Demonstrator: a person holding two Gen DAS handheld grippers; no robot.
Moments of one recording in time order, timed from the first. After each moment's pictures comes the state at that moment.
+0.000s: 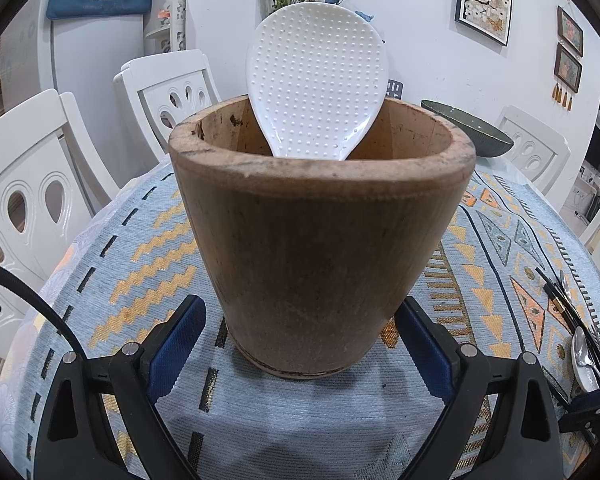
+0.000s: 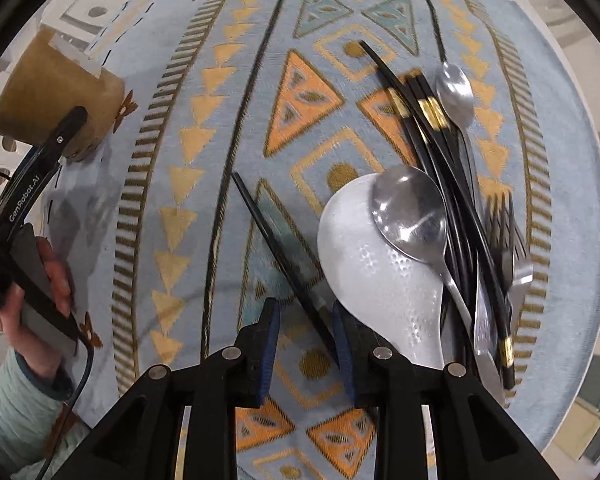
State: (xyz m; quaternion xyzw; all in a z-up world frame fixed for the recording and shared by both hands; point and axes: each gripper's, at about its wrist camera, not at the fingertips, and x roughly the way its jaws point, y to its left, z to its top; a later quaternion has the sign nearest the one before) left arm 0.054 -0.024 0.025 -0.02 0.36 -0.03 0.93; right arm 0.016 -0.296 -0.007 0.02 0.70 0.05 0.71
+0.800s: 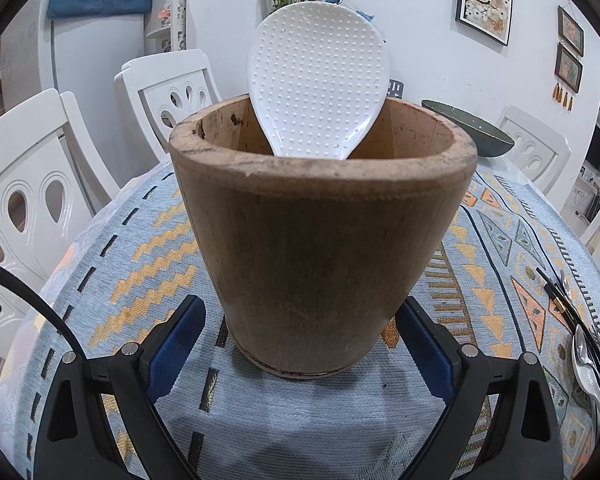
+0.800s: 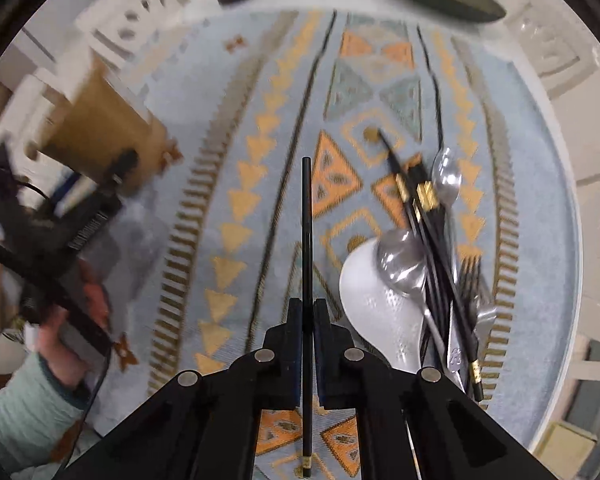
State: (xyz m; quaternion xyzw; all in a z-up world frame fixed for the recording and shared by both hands) left arm 0.055 -0.021 0.025 -0.02 0.36 -0.03 0.93; right arm 0.033 -0.259 0.070 0.03 0.62 0.06 0.78
